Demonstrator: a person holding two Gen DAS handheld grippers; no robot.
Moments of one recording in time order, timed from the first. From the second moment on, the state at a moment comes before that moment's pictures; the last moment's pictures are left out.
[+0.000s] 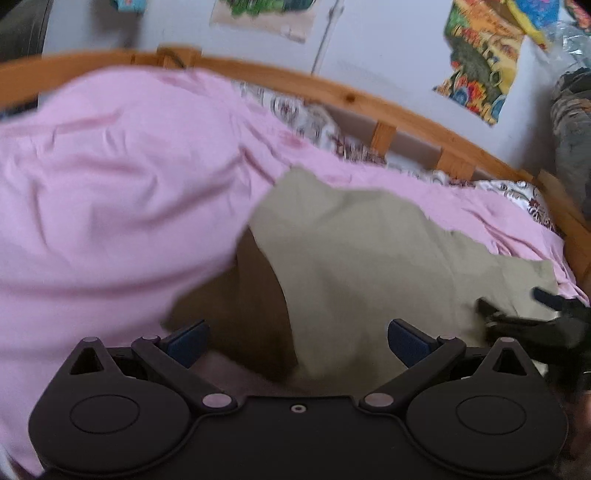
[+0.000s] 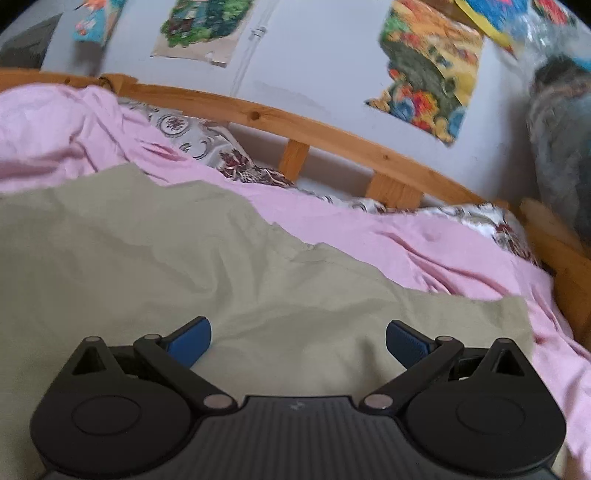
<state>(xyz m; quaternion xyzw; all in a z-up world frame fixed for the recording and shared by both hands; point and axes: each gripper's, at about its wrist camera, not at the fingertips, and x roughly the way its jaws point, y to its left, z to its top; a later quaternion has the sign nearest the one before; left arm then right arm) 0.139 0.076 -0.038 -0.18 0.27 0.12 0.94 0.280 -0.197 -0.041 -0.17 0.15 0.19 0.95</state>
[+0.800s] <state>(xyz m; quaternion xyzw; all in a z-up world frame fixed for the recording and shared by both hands) 0.172 0.093 -0.084 -0.37 0.27 0.17 0.87 0.230 -0.229 -0.081 -0.13 0.15 0.18 0.96</state>
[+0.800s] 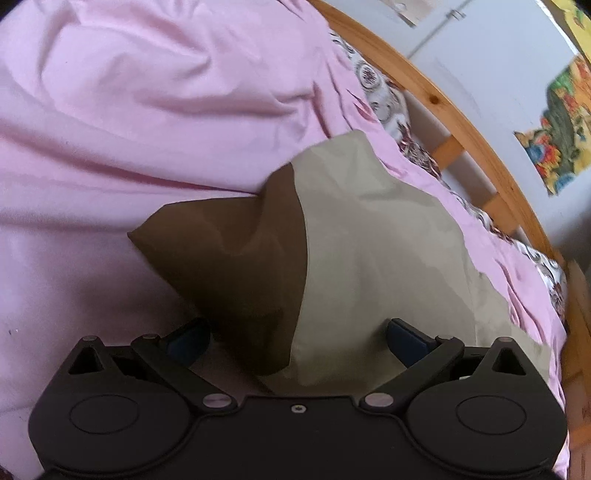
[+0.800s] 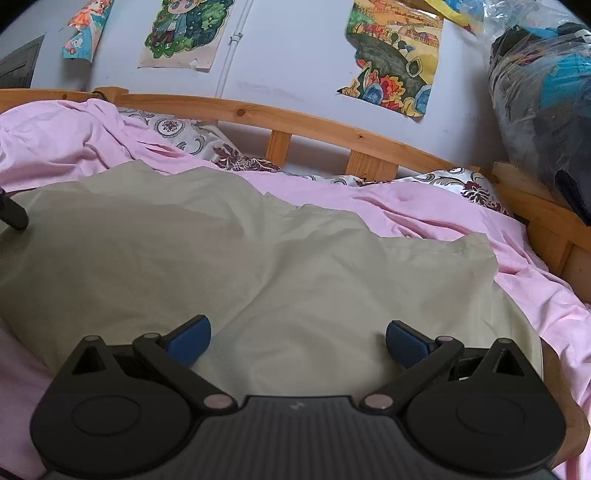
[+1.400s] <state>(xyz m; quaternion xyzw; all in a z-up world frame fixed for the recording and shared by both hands) 0.158 0.044 -0.021 -0.24 0.19 0.16 0.94 0.231 -0.235 -0.070 -0.12 0.16 0.18 0.96</state>
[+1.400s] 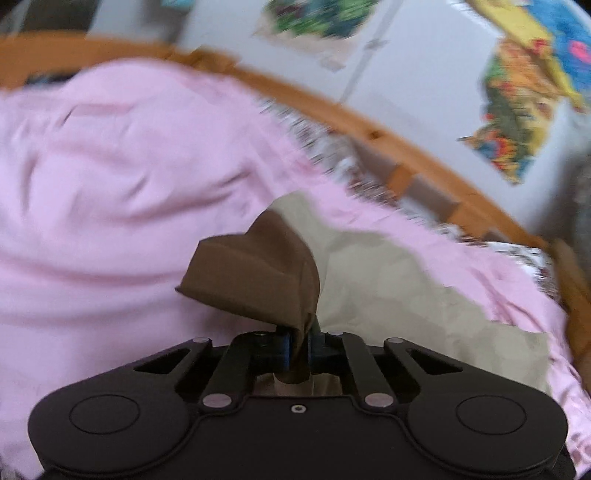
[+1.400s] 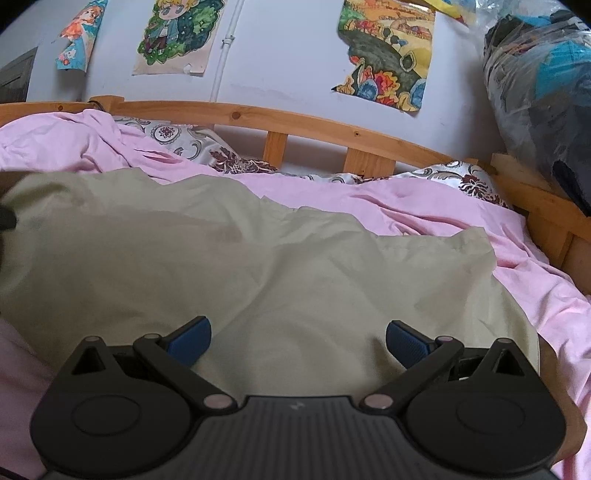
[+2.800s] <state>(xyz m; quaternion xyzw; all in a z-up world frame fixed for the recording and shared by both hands) 0.307 -0.240 -0.058 0.13 0.29 -0.43 0.85 0.288 -0.476 -0.023 0.08 0.12 0.00 0.99</state>
